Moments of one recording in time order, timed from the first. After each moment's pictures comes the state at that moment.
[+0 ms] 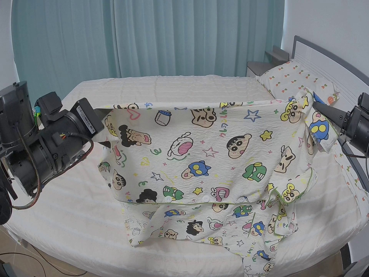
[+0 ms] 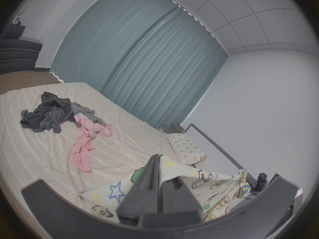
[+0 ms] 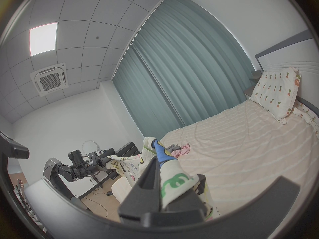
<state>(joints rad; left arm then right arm) -0.54 1.37 -0.71 -0.62 0.21 -0.62 0.12 1.28 -0.60 -0.78 0.55 0.52</state>
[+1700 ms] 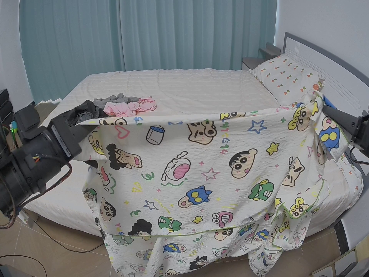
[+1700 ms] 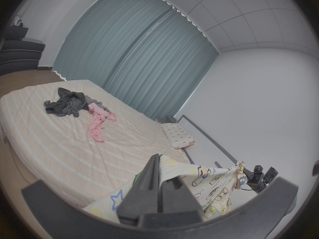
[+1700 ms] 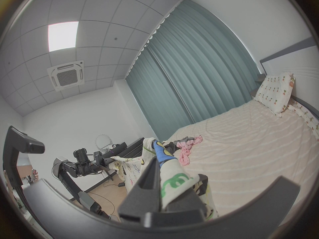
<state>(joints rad) -0.60 1.24 -0.66 -0.49 0.24 -0.63 0.14 1.21 -0.58 -0.74 0.60 0.51</state>
